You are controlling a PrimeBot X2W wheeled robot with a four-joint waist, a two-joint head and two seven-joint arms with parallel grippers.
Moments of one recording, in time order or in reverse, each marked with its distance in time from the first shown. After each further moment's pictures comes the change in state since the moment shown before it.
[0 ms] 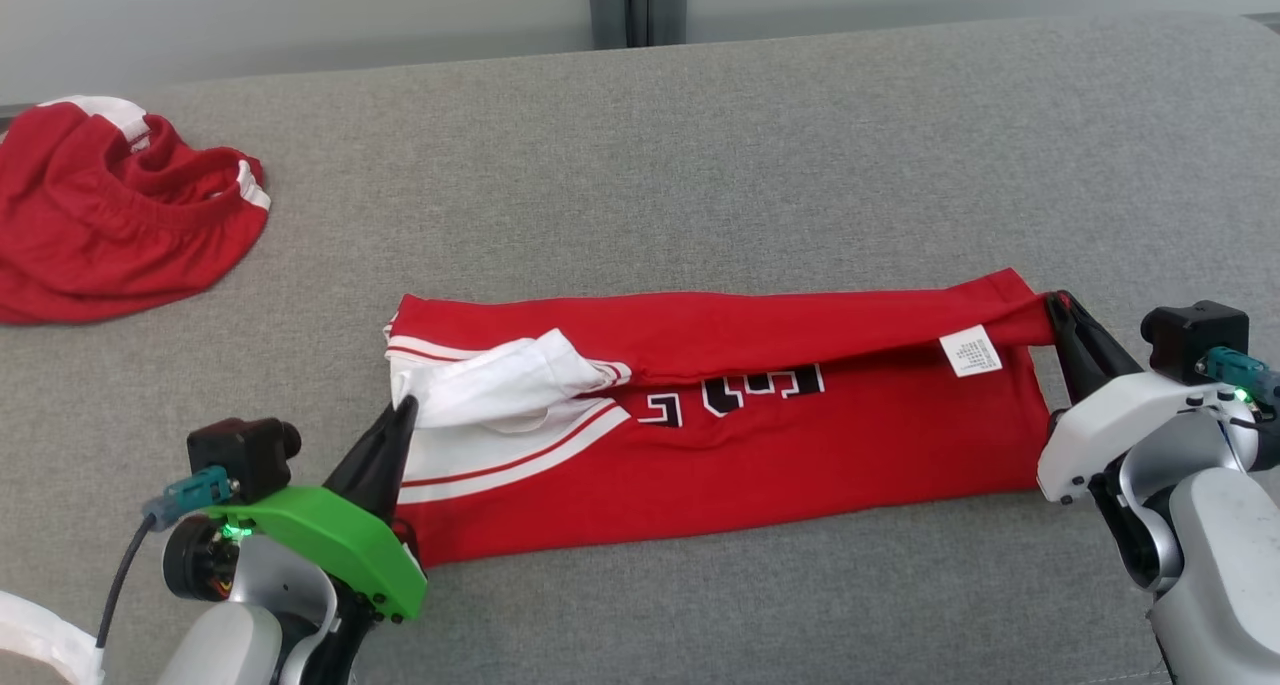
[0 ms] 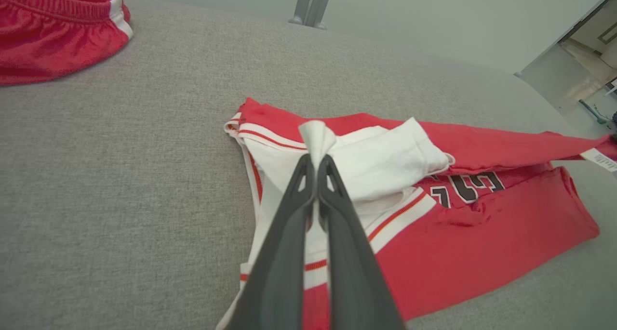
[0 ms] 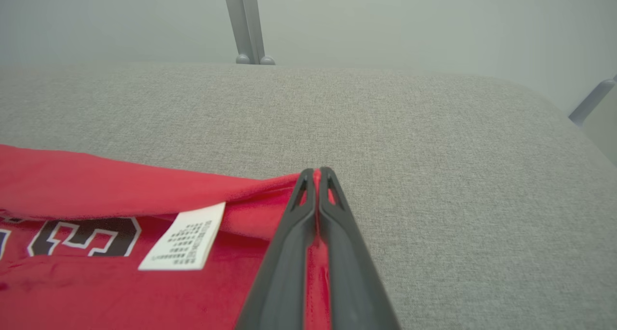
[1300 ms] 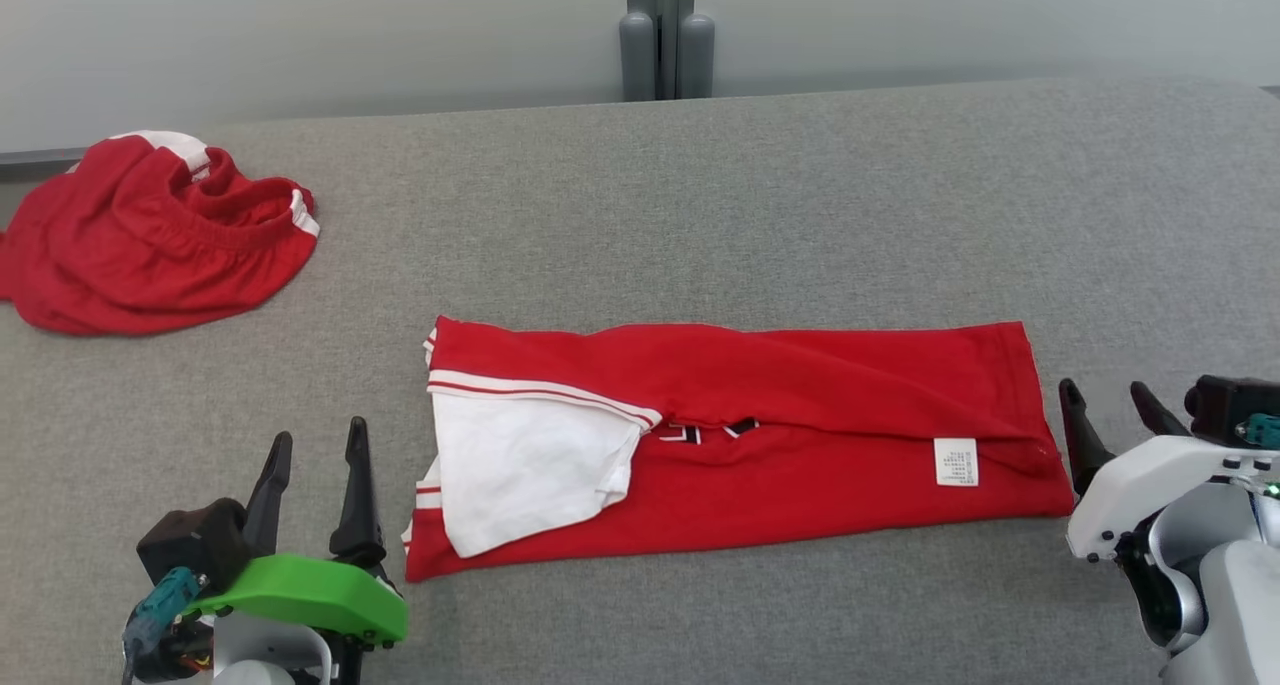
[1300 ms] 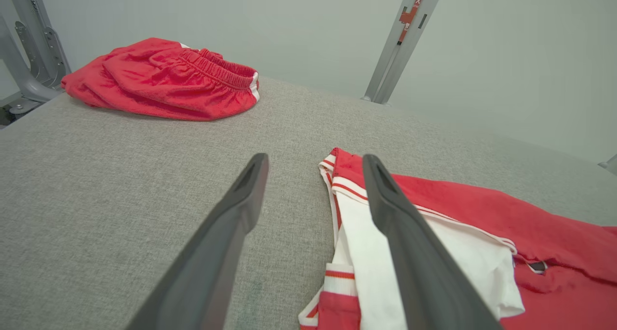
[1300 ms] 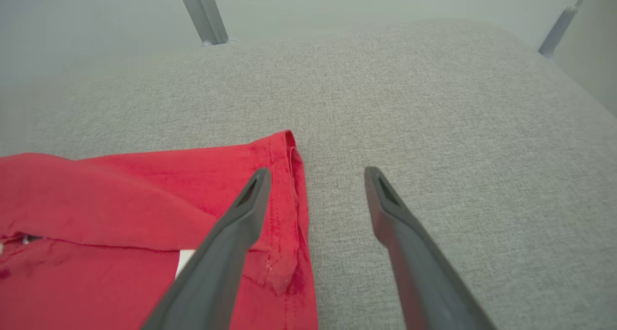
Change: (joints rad) left arm 0.108 -0.060 0.063 0.038 0.085 0.164 -0.293; right arm 0.120 0.091 -0.191 -0.007 -0.015 0.000 0.086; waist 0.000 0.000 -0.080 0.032
